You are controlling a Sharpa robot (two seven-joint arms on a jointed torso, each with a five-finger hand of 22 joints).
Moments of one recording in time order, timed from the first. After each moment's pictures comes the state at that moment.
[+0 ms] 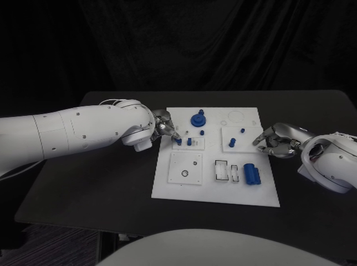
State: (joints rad) left arm 1.29 -0.73 -0.21 1.40 -0.87 -0.06 -0.44; left_hand 1.22 0.01 0.40 -0.03 0.40 0.98 0.10 0.24 0.78 1.47 0.01 1.53 1.31 1.47 -0.04 1.56 1.31 0.03 1.46 0.07 1.36 1.31; right arm 1.24 -0.95 -0.24 1.56 -1.28 -0.29 -0.18; right_hand 1.45 -0.05 0.33 0.15 0.38 0.96 0.10 0.12 0.18 1.42 0.00 1.39 1.32 1.47 -0.07 1.38 1.31 0.07 1.45 0.04 1.20 1.31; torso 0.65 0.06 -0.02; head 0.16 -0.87
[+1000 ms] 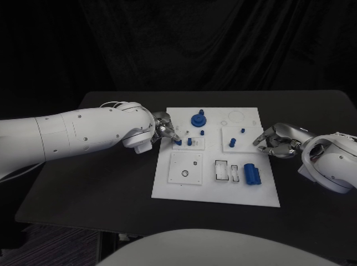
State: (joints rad) left arm 1.28 -0.73 -0.21 1.40 -0.87 -0.07 -0.45; left_hand 1.22 0.01 0.40 -0.03 0.35 0.97 0.10 0.26 0.80 1.46 0.01 1.53 1.31 1.47 -0.04 1.56 1.31 0.05 1.46 0.07 1.36 1.31; right arm 1.24 -0.95 -0.24 1.55 -1.28 -0.29 -0.18; right_hand 1.45 -0.05 0.33 0.15 0.38 0.97 0.10 0.12 0.18 1.42 0.00 1.40 1.32 1.47 -0.07 1.38 1.31 0.07 1.45 0.04 1.20 1.31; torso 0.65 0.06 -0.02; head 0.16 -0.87
